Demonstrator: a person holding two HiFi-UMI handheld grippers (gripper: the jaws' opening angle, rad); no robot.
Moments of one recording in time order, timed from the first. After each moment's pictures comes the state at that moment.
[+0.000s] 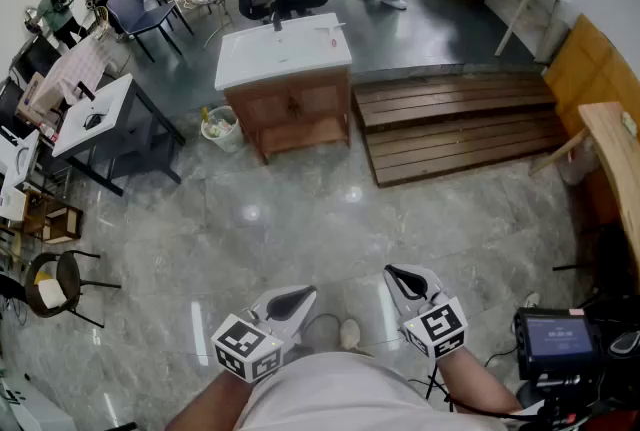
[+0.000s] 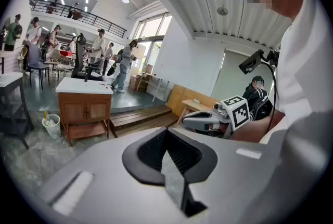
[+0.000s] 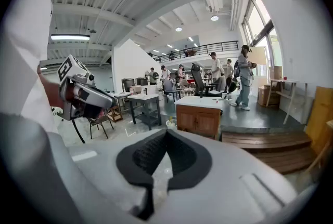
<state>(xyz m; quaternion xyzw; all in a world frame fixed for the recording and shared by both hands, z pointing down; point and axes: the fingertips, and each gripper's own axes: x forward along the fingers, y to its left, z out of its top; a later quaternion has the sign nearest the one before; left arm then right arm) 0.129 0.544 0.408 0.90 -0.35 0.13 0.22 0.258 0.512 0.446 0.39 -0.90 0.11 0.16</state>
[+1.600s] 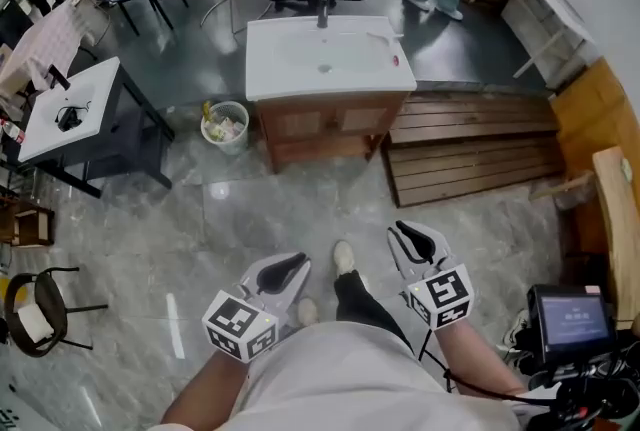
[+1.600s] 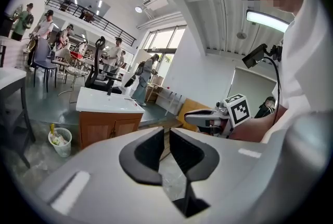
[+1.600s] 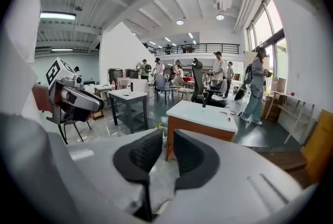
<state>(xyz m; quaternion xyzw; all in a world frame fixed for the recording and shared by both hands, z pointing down) -0.167 0.217 0.419 0.91 -0.36 0.06 0.22 -0.012 0.170 0.433 0.45 -0.87 0.08 0.21</state>
